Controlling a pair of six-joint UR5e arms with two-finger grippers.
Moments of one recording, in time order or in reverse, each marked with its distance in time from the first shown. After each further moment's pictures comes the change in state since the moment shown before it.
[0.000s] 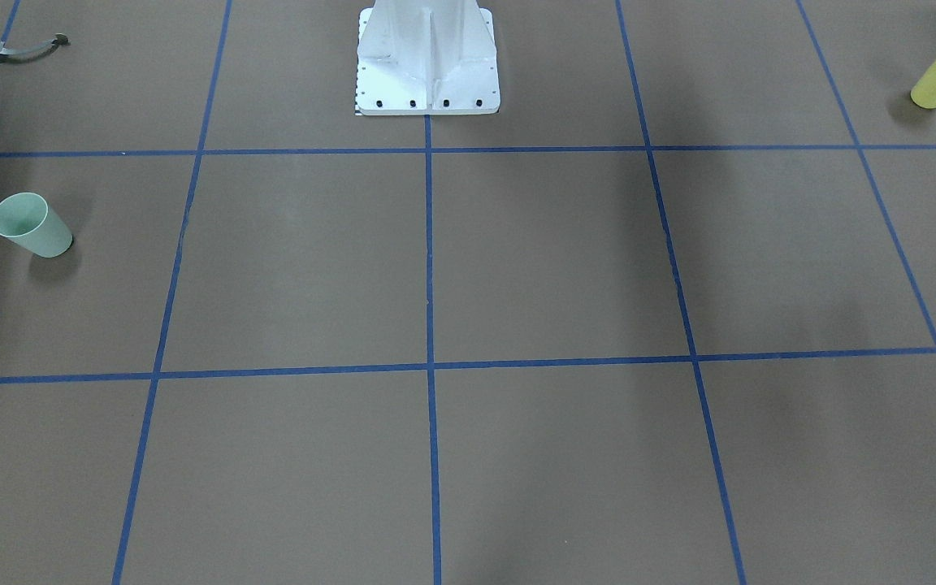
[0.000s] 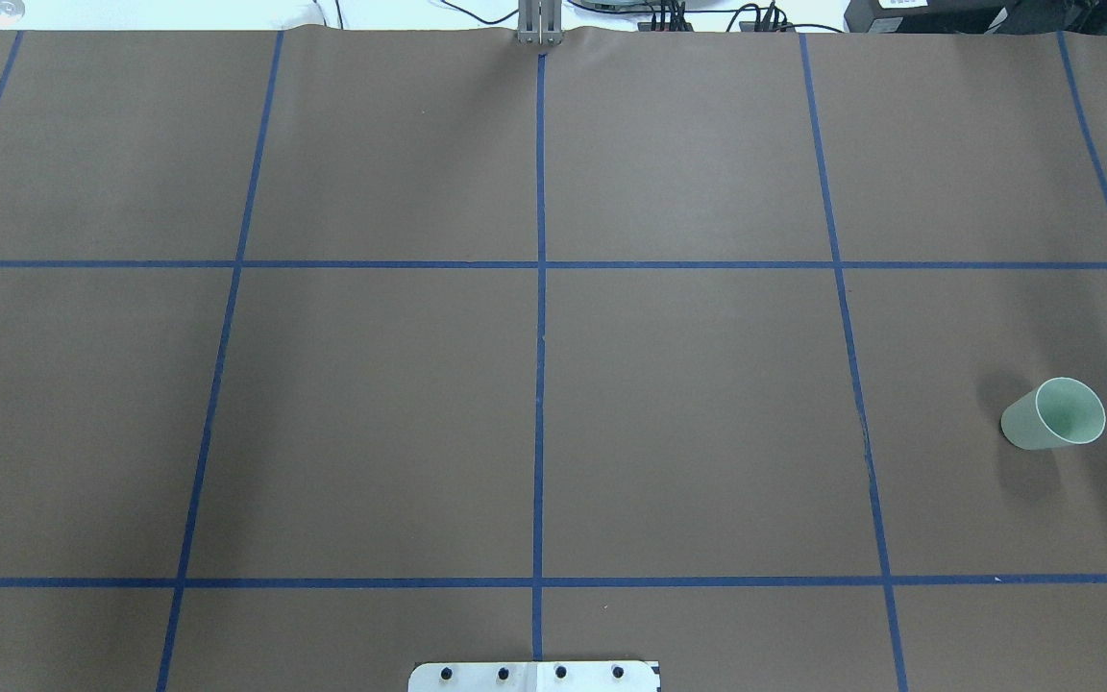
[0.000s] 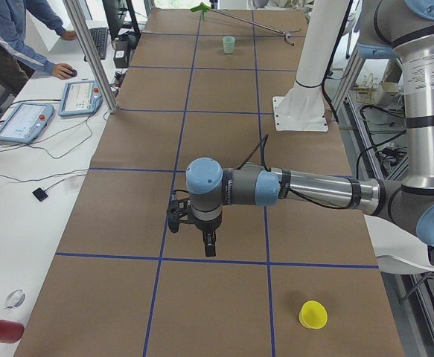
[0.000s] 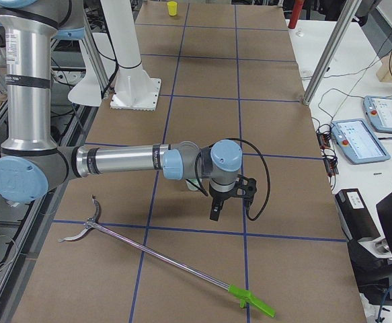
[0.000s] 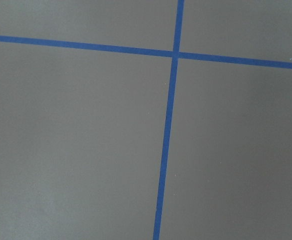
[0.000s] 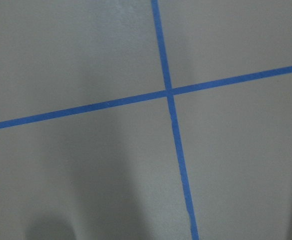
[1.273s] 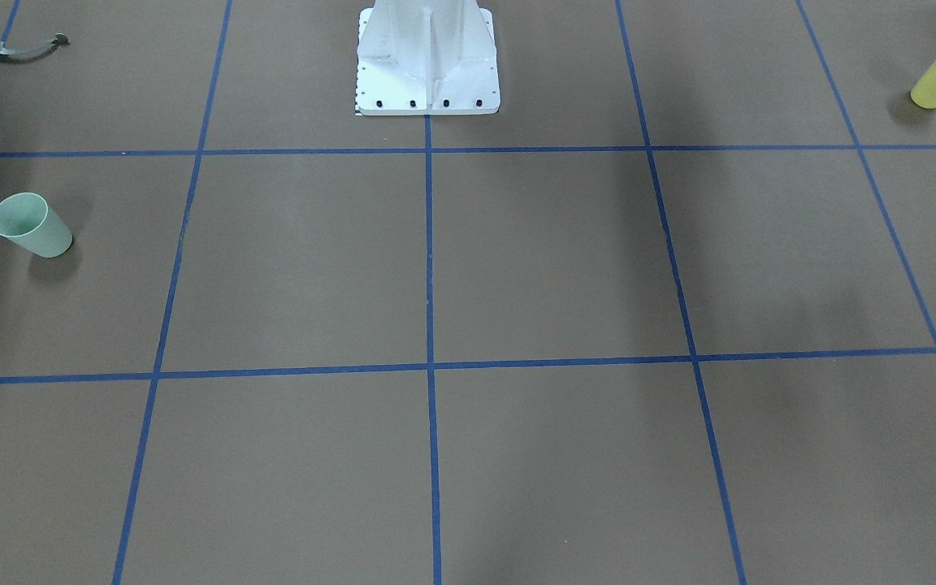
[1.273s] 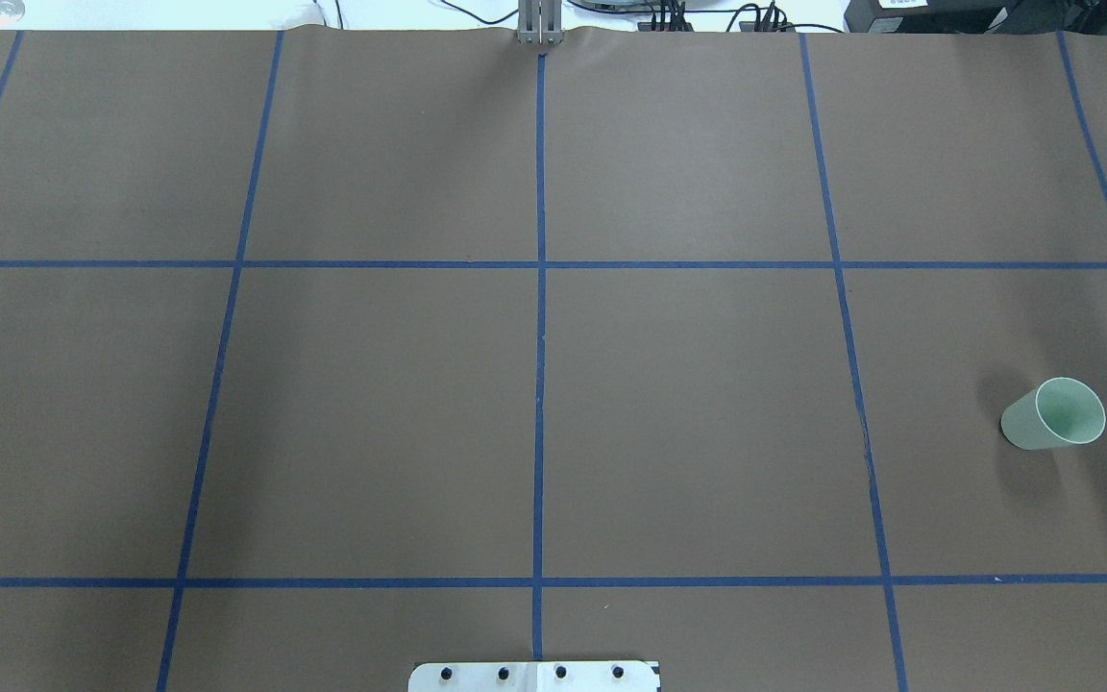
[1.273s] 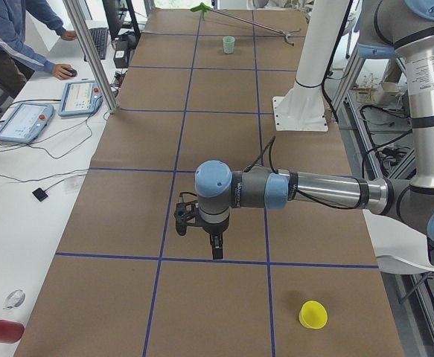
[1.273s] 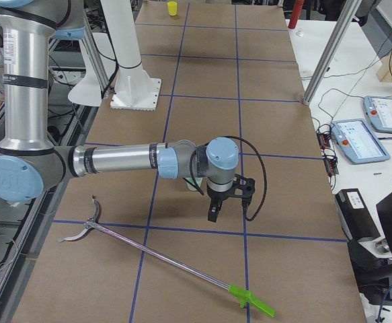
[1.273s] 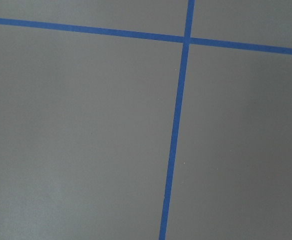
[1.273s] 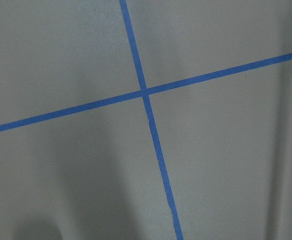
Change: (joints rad) left arm -0.003 0.044 -0.027 -0.018 0.001 0.003; right arm 0.012 -0.005 0.027 -0.005 -0.027 0.011
